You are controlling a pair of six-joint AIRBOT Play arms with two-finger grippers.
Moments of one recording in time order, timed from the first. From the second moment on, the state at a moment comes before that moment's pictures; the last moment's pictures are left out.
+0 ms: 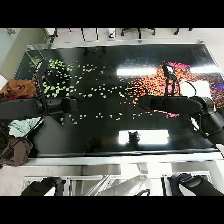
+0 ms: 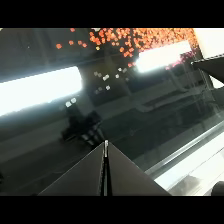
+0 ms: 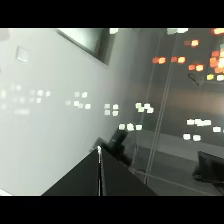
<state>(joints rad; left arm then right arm) -0.26 -0.92 1.13 -2.17 1.10 1.67 0.31 -1.02 1.00 2.07 -0.84 -1.52</state>
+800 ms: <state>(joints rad) -0.24 -0.93 1.13 -2.13 1.00 1.68 0.31 -1.02 1.00 2.07 -0.84 -1.52</state>
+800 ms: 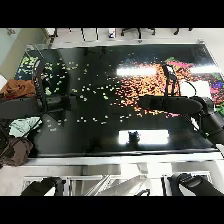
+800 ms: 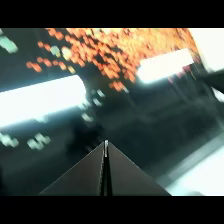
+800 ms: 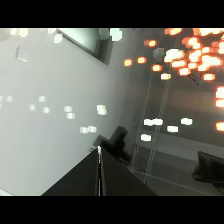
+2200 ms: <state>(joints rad) 0.47 -2.13 1.95 -1.40 0.69 1.99 0.31 -1.17 1.00 2.09 -0.81 -1.52</state>
